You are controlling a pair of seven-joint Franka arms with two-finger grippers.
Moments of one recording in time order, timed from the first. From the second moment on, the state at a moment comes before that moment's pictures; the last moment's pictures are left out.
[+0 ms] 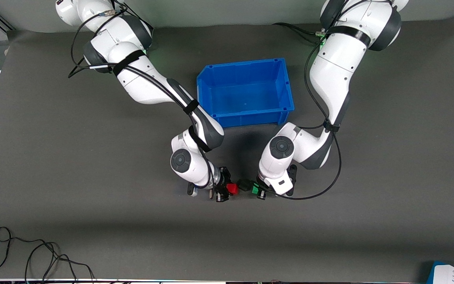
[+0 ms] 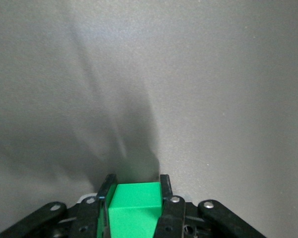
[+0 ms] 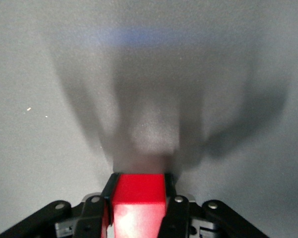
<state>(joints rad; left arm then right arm) -0.47 0.92 -0.10 -1.38 0.13 2.53 -1.93 0.55 1.13 0.06 -1.06 0.31 2.46 2.02</state>
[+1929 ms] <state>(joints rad) -0.47 0.93 -0.08 -1.38 0.14 2.53 -1.93 0.56 1.11 0.05 -1.03 0.18 2.53 2.00</state>
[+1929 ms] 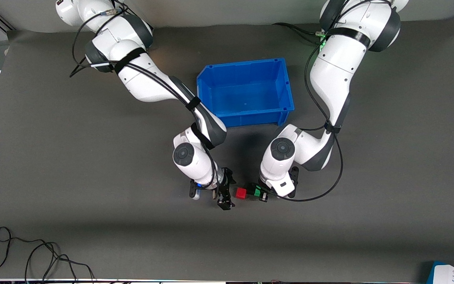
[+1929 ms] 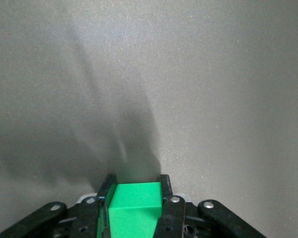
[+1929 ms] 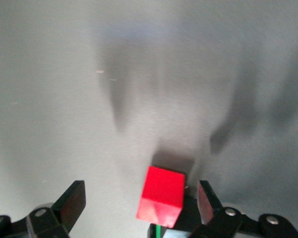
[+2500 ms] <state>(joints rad) -0.45 0.93 -0.07 -1.37 0.16 2.45 -1.91 0.37 0.85 0.03 -1.25 0.14 2.35 1.46</state>
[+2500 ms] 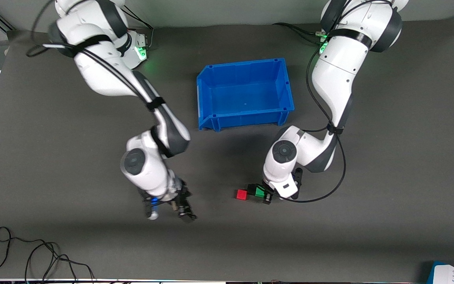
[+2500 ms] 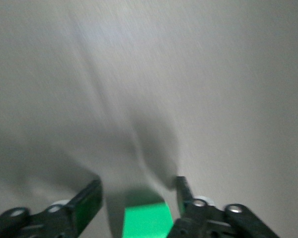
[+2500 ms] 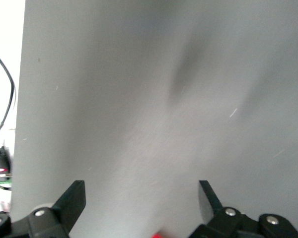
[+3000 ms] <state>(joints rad) -0.28 0.88 -0.07 -1.19 0.17 2.11 -1.82 0.19 0.61 0.03 -1.38 0.14 2.08 0.89</state>
